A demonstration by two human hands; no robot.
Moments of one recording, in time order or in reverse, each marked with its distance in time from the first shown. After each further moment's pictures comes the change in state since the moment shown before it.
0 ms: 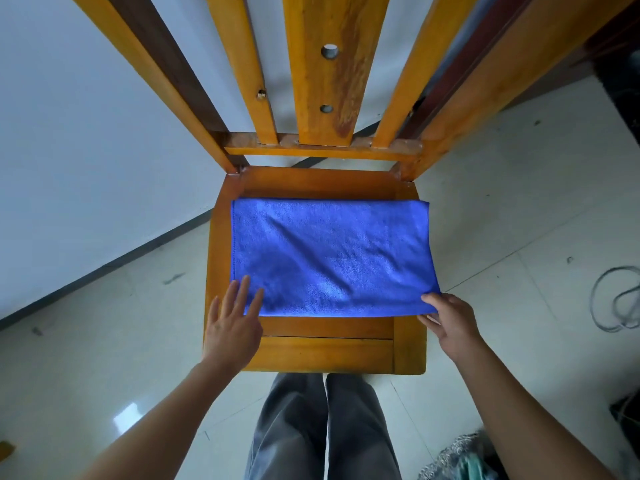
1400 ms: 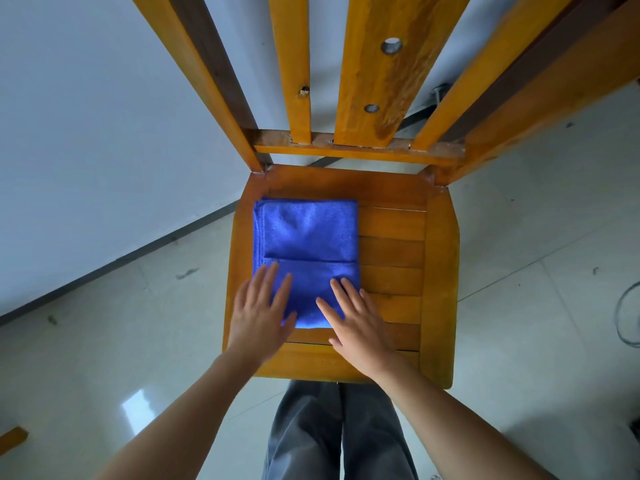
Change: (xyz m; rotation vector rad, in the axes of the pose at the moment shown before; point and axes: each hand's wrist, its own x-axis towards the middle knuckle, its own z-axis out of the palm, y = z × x) left_hand 0.021 -0.005 0.001 -0.035 0.380 0.115; right_hand -0.025 0.064 0.126 -1.597 -0.265 -1.295
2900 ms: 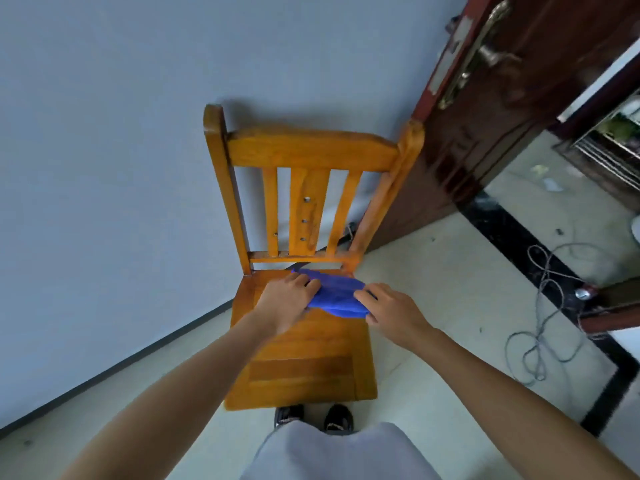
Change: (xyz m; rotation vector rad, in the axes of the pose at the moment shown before) left_hand -0.008 0.091 -0.298 0.115 0.148 0.538; right_hand -0.156 0.004 -0.290 -0.210 0.476 -0.093
